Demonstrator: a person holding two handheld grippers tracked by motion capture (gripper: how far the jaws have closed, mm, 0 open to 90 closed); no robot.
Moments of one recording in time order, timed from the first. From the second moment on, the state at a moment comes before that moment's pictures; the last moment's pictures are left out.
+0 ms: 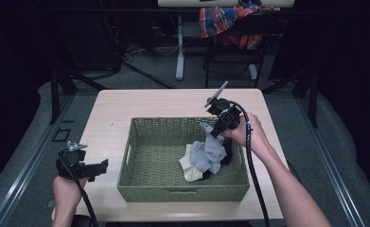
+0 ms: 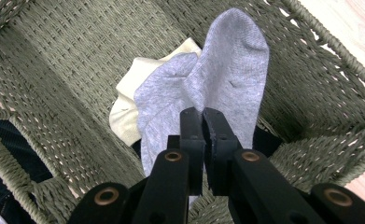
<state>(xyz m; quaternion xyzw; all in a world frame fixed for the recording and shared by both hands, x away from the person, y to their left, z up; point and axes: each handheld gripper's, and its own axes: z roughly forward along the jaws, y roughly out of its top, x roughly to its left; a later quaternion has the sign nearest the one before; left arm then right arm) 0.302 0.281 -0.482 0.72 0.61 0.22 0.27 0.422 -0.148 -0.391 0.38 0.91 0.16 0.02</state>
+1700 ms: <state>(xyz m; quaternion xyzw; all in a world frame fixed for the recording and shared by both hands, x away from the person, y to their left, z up) 0.302 0.280 -0.483 0.72 0.61 0.22 0.26 0.408 -0.274 -0.329 0.47 0.87 0.15 0.08</state>
